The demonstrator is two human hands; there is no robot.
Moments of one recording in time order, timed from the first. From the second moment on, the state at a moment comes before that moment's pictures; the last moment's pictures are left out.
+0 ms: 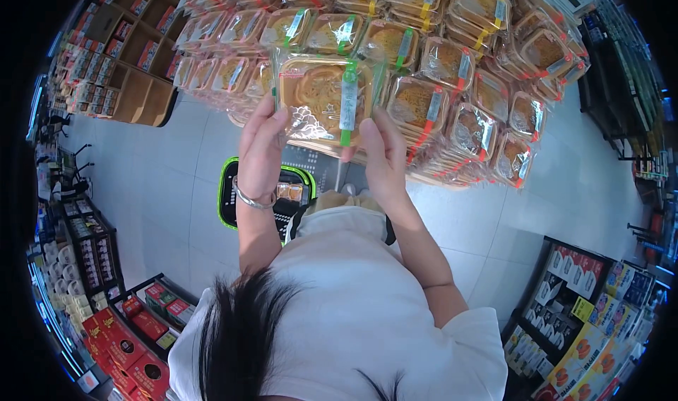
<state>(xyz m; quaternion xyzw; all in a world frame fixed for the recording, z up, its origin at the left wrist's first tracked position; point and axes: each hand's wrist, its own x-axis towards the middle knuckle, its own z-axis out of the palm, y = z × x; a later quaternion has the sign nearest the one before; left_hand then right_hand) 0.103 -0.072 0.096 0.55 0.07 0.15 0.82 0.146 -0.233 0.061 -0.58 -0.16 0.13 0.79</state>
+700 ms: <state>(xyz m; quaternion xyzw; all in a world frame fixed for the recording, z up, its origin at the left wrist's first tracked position) 0.112 -0.071 0.063 -0.07 -0.10 -0.23 0.96 0.128 -0.245 0.077 -0.60 -0.24 0.00 0.77</state>
